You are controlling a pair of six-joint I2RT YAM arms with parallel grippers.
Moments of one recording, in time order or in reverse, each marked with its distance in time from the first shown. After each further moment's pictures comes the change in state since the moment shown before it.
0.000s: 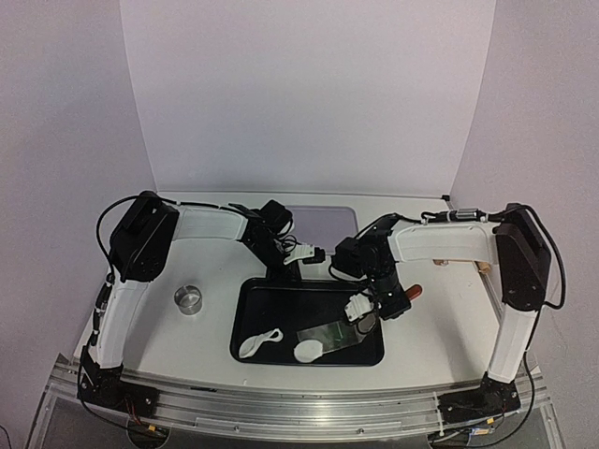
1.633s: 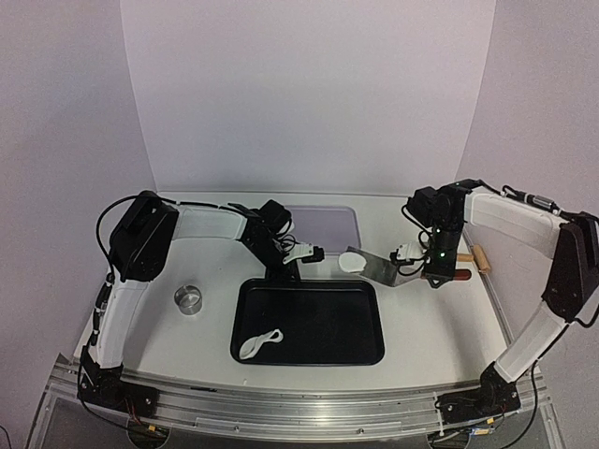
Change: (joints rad) left arm 0.001 0.000 0.000 -0.007 0.010 -0.032; right arm -0.417 -0.289 -0.068 -0.018 -0.112 0.187
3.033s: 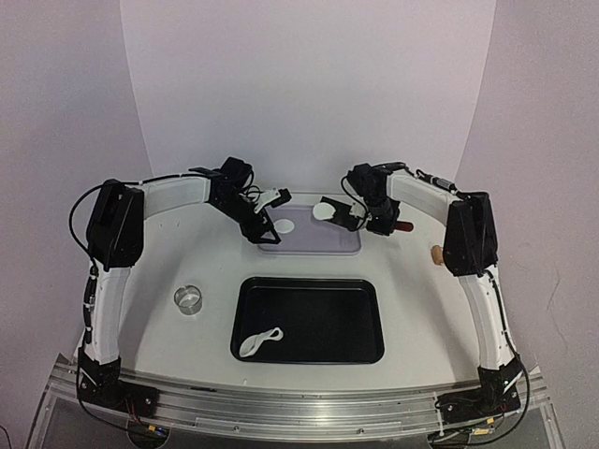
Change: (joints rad) left arm 0.211 -0.074 0.139 -0.063 0.045 -0.177; right arm 0.011 0.788 0.899 0.113 0.365 0.088
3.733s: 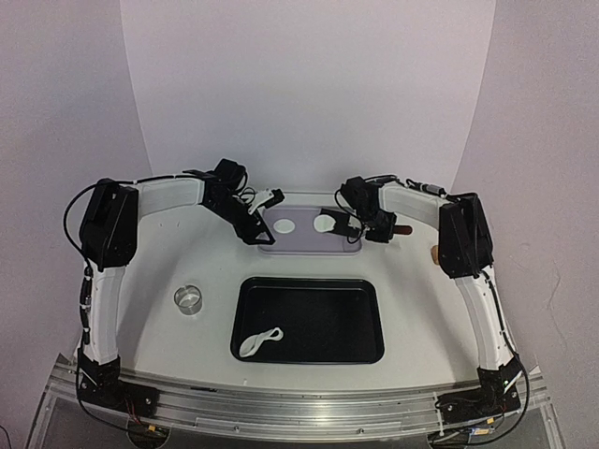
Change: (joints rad) left arm 0.029 -0.056 -0.090 0.046 -0.033 -0.050; right arm 0.031 0.042 -0.076 0.116 0.169 -0.078
